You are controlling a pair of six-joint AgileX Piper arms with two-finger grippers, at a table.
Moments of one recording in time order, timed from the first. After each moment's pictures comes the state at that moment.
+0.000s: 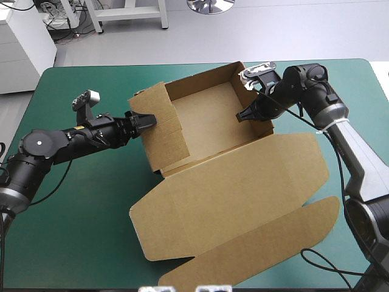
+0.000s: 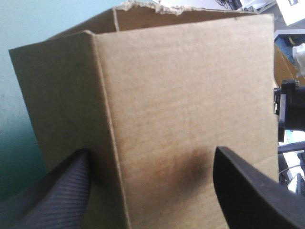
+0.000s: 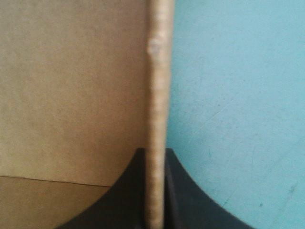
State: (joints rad) left arm -0.11 1.24 -1.05 -1.06 0.72 0.39; right arm 0.35 1.77 -1.76 0.15 1.09 -0.21
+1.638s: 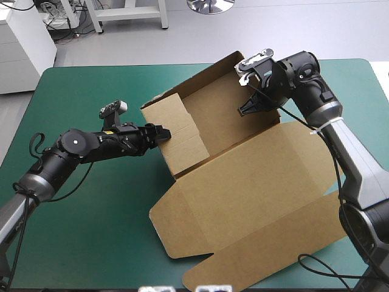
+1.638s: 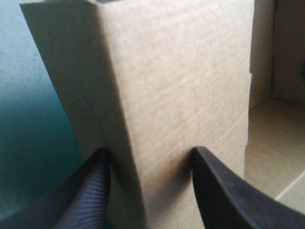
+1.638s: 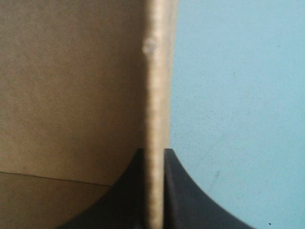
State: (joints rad) left arm -0.27 1.35 -1.03 -0.94 0.61 0.27; right arm 0.45 1.77 -1.91 -0.13 1.20 -0.13
